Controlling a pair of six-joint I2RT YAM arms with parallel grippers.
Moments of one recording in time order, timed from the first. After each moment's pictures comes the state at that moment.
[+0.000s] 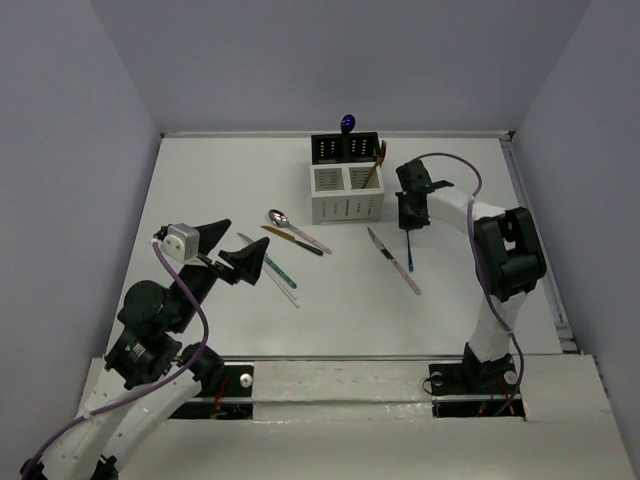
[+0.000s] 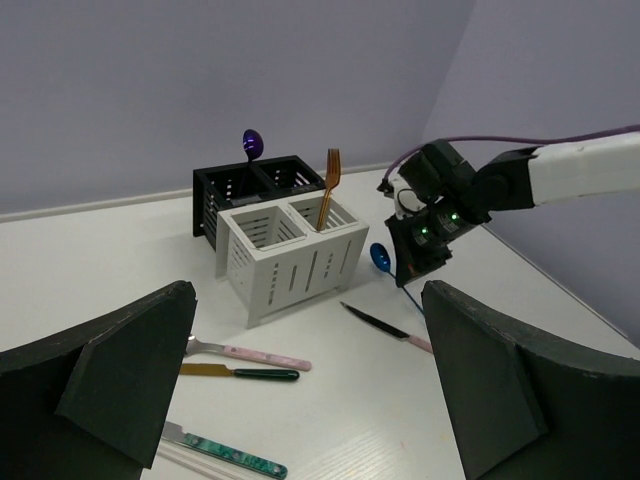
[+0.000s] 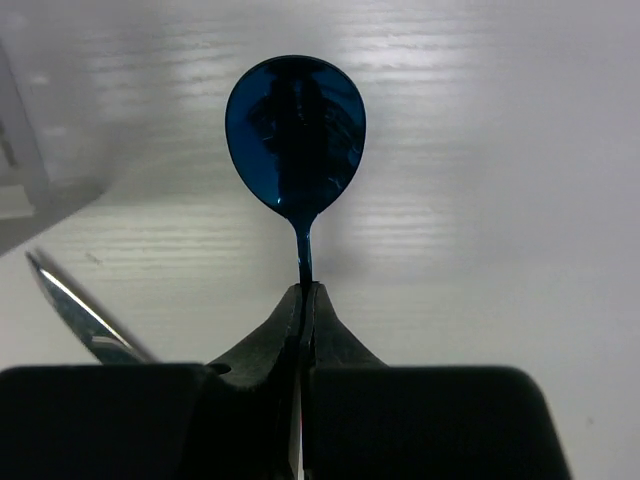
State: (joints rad) left arm -0.64 0.34 0.68 -0.14 -0.10 -0.20; right arm 0.31 1.93 1.33 -0.51 0.22 0.29
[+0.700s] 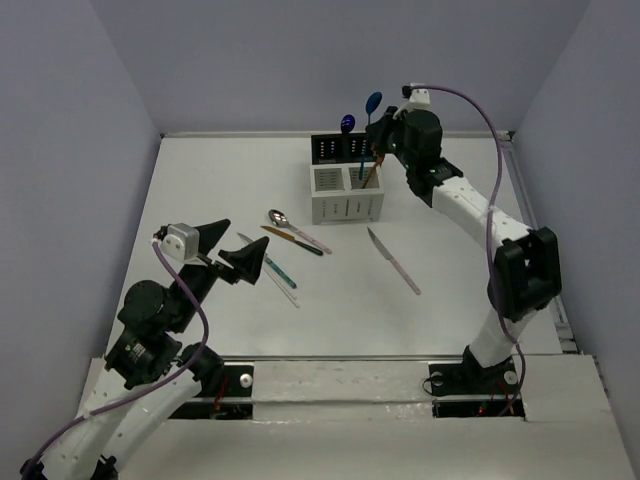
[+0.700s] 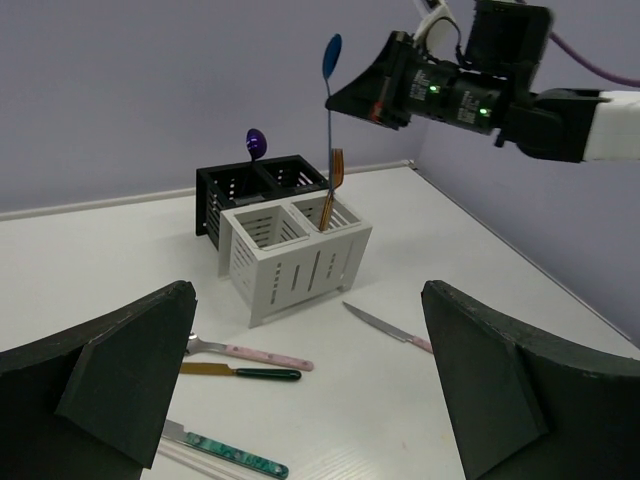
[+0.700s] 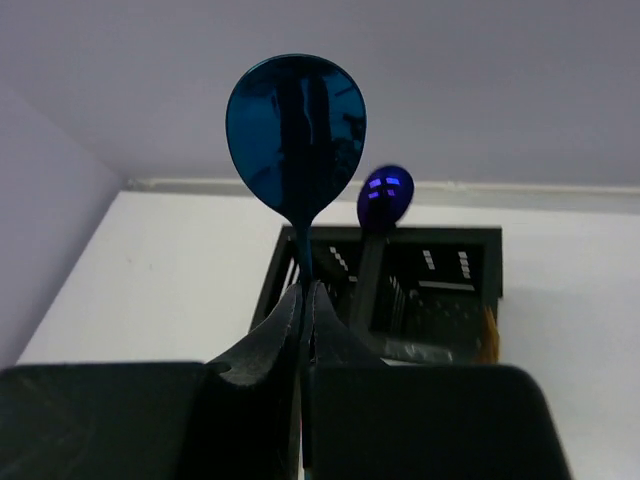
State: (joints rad) left arm -0.64 0.34 0.68 -0.14 -0.10 -0.20; right arm 0.40 1.70 1.45 0.15 0.05 0.37
